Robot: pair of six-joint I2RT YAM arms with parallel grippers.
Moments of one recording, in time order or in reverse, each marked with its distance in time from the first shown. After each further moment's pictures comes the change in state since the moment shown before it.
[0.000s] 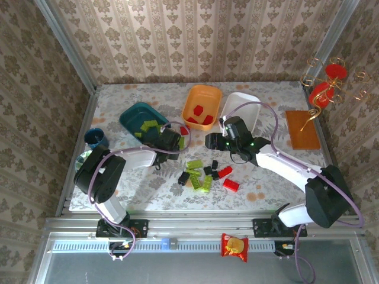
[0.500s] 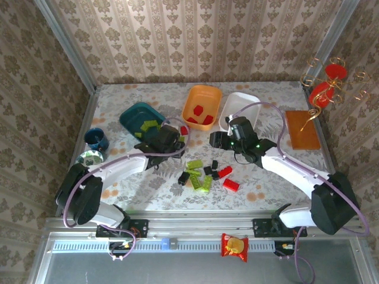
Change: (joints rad) left arm -0.074 -0.227 0.058 -0.136 0.109 -0.025; right arm -0.029 -0.074 -0.040 0.001 0.027 0.022
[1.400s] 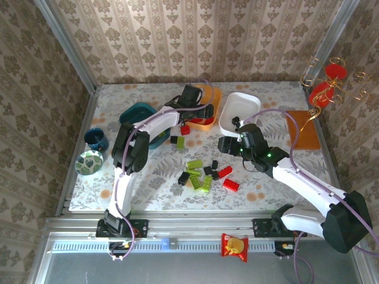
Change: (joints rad) left arm 0.100 0.705 0.882 -0.074 0.214 0.058; right arm -0.010 -0.173 -0.089 -0.095 0.048 0.040
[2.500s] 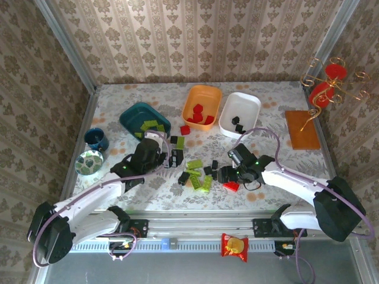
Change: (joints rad) left arm -0.103 -1.131 -1.164 0.142 -0.152 -0.108; right arm 0.108 0.111 -0.139 -0.219 -0.119 -0.015
